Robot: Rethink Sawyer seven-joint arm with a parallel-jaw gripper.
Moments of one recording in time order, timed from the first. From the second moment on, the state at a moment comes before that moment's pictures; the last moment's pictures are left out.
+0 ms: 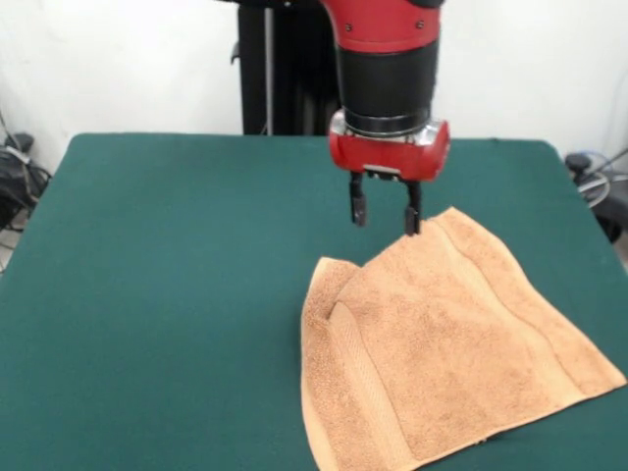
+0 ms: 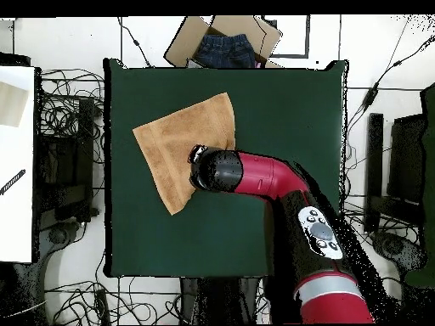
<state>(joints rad) -0.39 -0.66 0.24 1.74 -0.09 0.47 1.99</state>
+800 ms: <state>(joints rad) -0.44 -0.65 0.25 1.78 -0.09 0.42 1.99</state>
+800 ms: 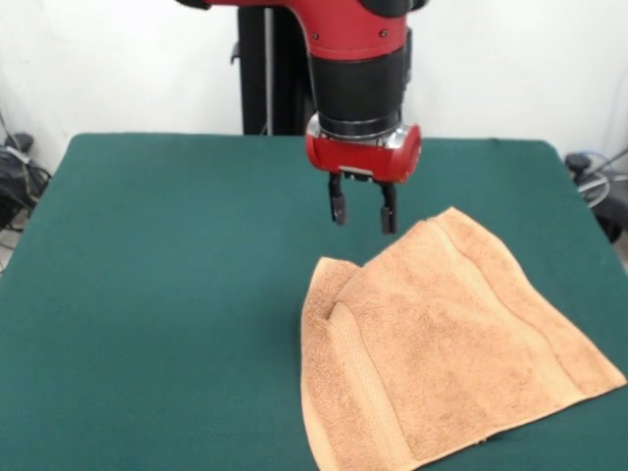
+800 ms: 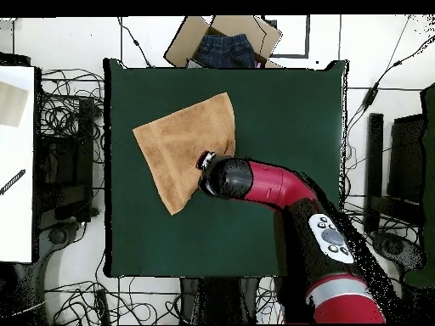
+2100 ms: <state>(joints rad) -0.40 -0.62 0.25 1.78 -0.09 0.33 1.99</state>
